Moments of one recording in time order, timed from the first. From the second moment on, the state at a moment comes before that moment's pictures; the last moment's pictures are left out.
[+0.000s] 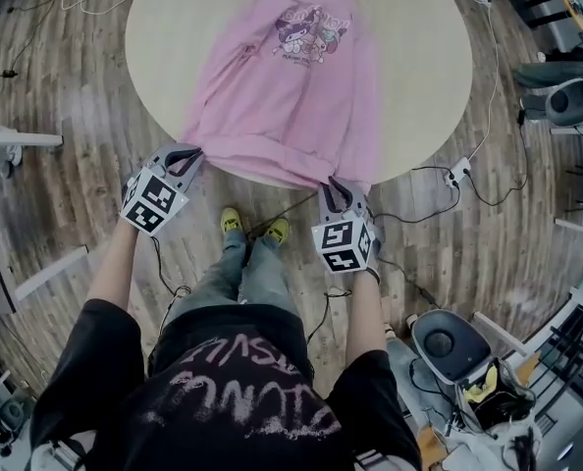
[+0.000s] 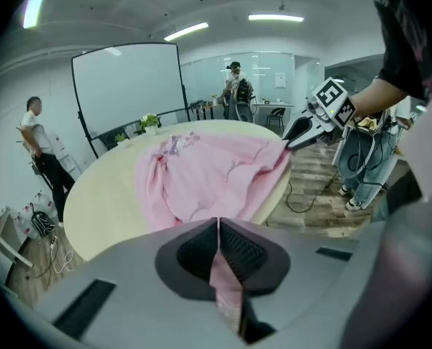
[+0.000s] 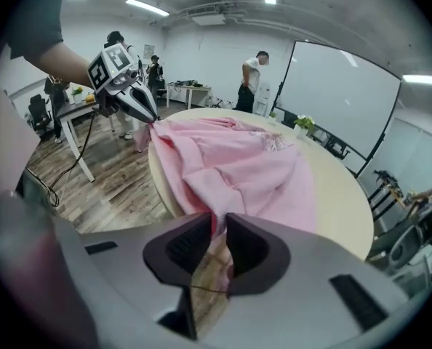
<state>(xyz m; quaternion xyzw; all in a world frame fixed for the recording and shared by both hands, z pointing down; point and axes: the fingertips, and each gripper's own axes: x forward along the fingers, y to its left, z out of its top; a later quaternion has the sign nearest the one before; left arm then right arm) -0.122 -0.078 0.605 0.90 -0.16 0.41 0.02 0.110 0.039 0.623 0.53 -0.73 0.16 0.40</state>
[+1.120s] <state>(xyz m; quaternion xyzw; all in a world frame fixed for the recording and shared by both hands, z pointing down) -0.108 -0.092 0.565 0.89 -0.11 0.43 -0.05 0.257 0.079 0.605 0.70 -0.57 0.23 0.37</state>
